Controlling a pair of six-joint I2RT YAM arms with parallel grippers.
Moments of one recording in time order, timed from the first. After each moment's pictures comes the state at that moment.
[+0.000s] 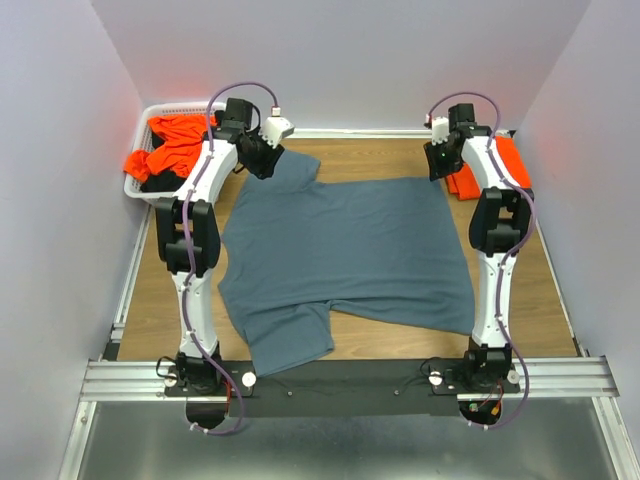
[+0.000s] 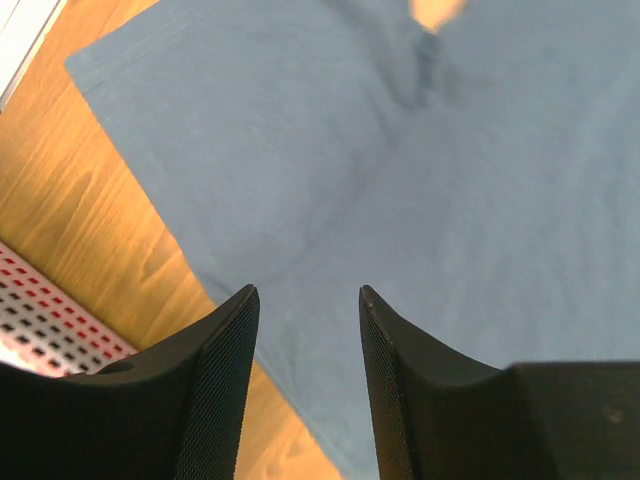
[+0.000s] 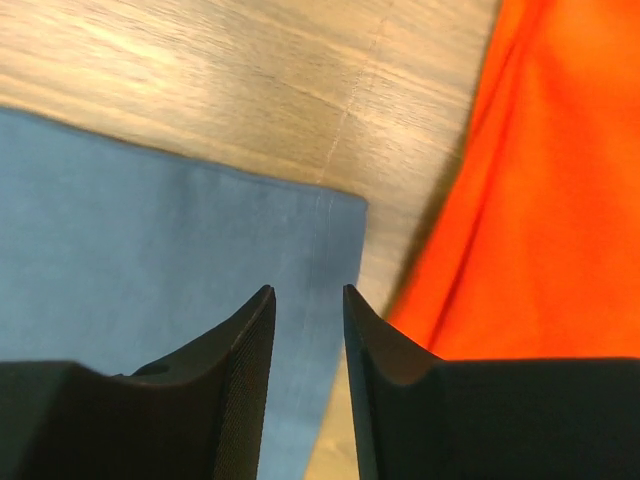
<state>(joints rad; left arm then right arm) -0.14 2.13 1.97 -0.76 0.35 0.60 0.01 2.43 2.25 -0.87 -0.15 -0.34</state>
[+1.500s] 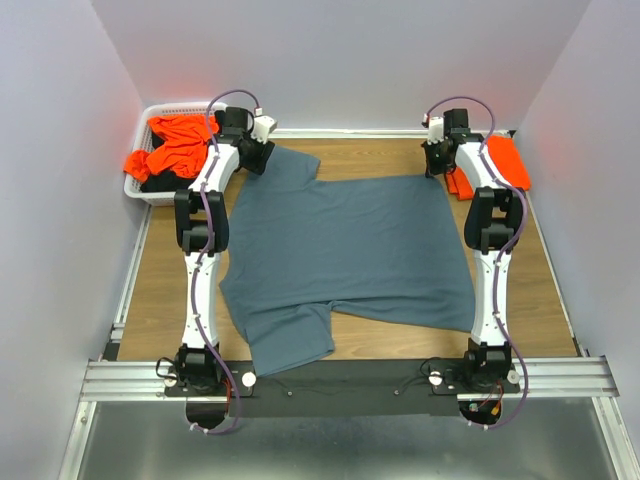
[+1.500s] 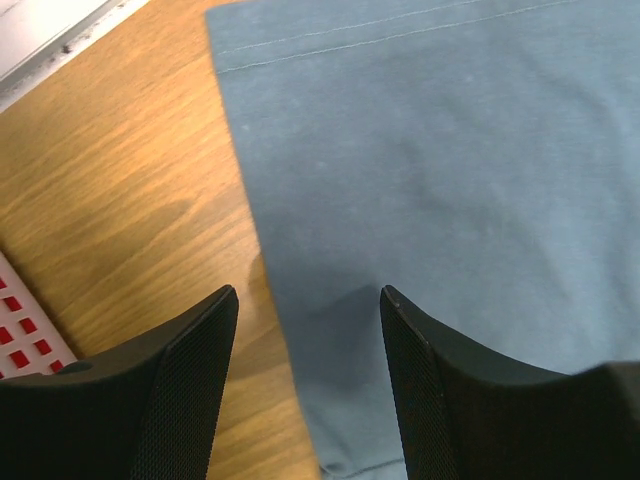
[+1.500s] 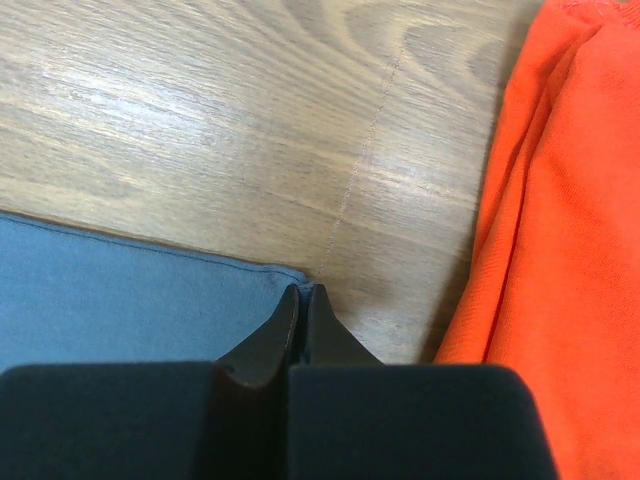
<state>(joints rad) -0.06 2.57 2.33 -0.62 0.20 0.39 0.01 2.54 2.27 -0.69 -0.16 -0.26</state>
